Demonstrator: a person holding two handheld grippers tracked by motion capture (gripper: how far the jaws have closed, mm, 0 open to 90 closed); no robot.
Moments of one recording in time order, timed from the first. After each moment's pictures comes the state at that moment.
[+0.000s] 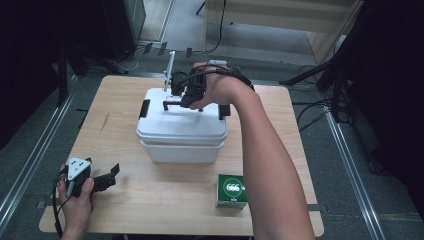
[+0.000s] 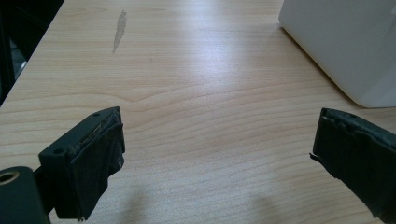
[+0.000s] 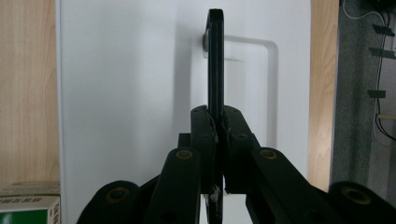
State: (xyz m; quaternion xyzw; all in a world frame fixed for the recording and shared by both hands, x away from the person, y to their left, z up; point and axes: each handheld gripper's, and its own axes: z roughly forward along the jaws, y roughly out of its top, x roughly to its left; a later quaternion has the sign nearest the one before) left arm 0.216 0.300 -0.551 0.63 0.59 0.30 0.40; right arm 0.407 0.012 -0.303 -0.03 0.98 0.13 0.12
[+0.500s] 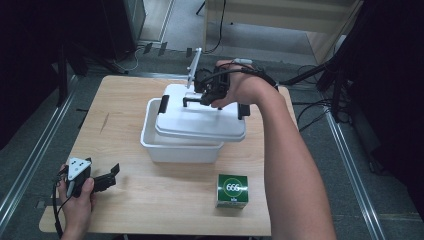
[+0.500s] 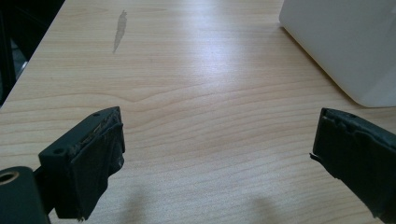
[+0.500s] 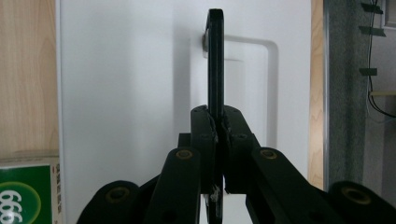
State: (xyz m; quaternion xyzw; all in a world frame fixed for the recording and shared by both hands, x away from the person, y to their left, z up) left arm 0.216 0.299 -0.551 0.63 0.59 0.30 0.40; right arm 0.409 -0.038 -0.292 -0.01 0.98 0.13 0.13
